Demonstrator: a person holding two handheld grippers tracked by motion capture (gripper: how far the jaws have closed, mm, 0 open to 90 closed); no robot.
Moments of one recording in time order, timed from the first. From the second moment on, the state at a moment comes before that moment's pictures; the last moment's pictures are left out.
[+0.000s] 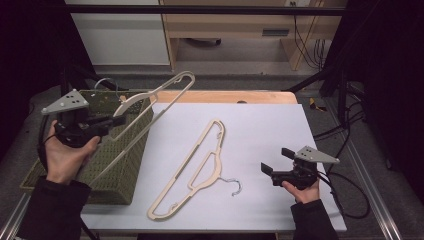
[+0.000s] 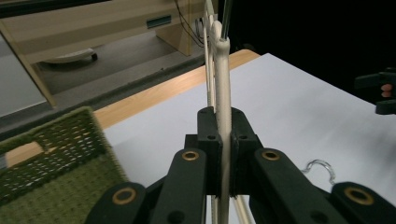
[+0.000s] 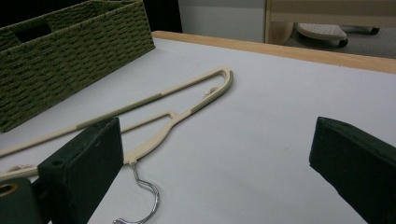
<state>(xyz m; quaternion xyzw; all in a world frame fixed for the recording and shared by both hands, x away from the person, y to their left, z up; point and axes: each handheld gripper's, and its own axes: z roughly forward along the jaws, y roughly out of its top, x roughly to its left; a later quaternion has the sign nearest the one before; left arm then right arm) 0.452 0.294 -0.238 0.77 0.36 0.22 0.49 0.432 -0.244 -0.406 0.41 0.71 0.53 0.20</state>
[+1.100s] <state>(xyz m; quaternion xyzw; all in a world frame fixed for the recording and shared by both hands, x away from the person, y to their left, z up) 0.495 0.408 -0.285 0.77 0.40 0.27 0.42 0.434 -0.241 -0.408 0.40 0.72 0.53 0.19</state>
